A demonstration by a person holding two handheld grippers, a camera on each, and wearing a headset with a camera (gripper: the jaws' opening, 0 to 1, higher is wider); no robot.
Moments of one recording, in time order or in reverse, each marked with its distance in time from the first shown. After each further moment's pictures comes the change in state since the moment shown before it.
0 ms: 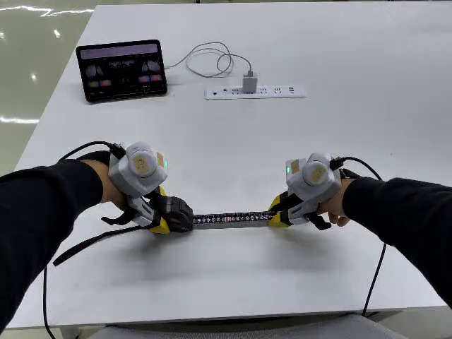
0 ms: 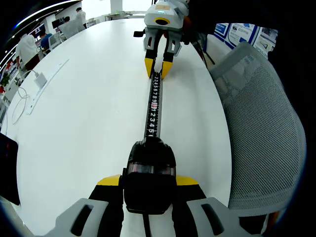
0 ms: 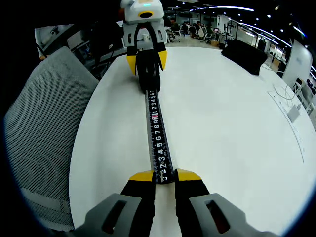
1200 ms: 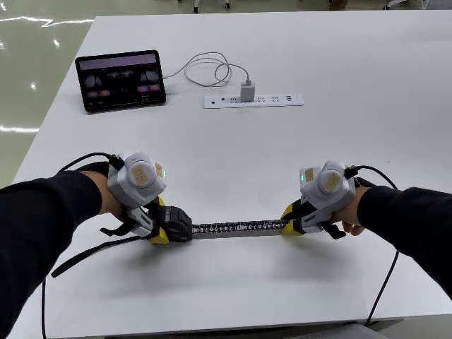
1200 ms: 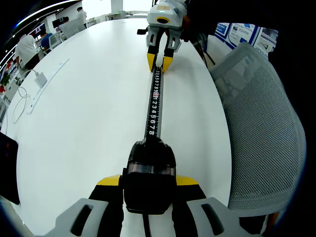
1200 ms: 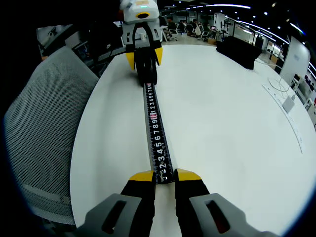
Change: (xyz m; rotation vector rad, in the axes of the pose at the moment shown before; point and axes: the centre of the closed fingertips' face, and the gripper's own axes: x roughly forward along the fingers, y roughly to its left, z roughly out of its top) left arm -0.002 -0.001 0.001 -0.005 0.001 0.001; right arm -0.016 -0.004 -0.021 0.024 0.011 -0.012
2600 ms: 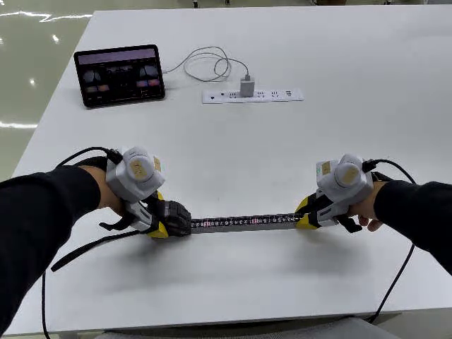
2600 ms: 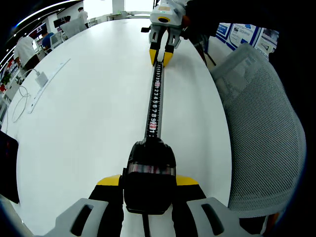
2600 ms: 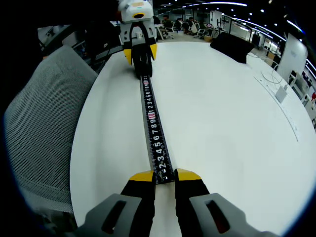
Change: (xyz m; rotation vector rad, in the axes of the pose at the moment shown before) left arm 0.000 0.001 0.000 -0.009 -0.004 0.004; right arm -0.019 -0.006 -0.026 0.022 0.019 -0.021
